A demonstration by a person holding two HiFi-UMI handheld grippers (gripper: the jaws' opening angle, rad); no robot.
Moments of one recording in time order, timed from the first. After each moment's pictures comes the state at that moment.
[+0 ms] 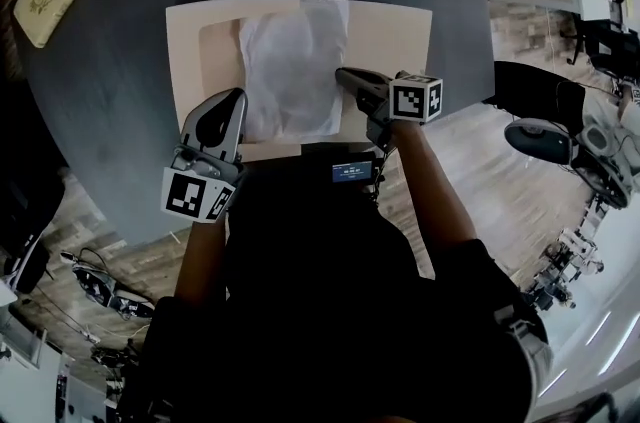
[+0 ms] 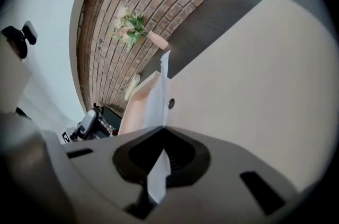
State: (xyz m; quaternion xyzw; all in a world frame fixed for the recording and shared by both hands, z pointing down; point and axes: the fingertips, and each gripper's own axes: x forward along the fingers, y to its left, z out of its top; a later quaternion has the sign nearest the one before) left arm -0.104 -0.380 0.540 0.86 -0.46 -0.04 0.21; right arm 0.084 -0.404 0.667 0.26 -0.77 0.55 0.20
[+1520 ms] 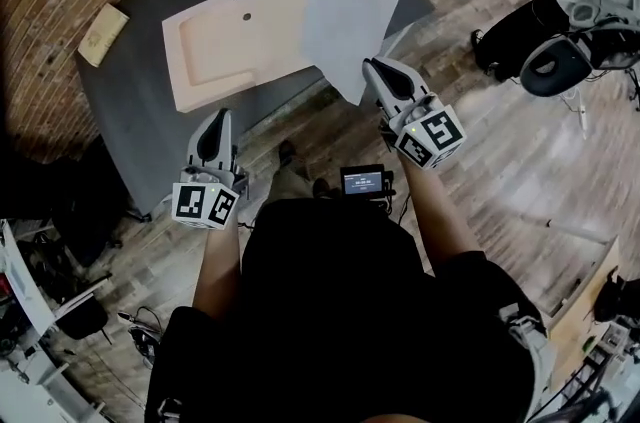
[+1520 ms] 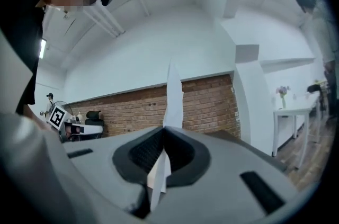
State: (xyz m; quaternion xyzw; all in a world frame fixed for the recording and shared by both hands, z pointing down) left arm 0.029 -0.076 0.388 0.88 -0.47 -0.06 0.09; right arm 0.276 -0.102 0.366 0.45 -0.89 0.05 -0.03
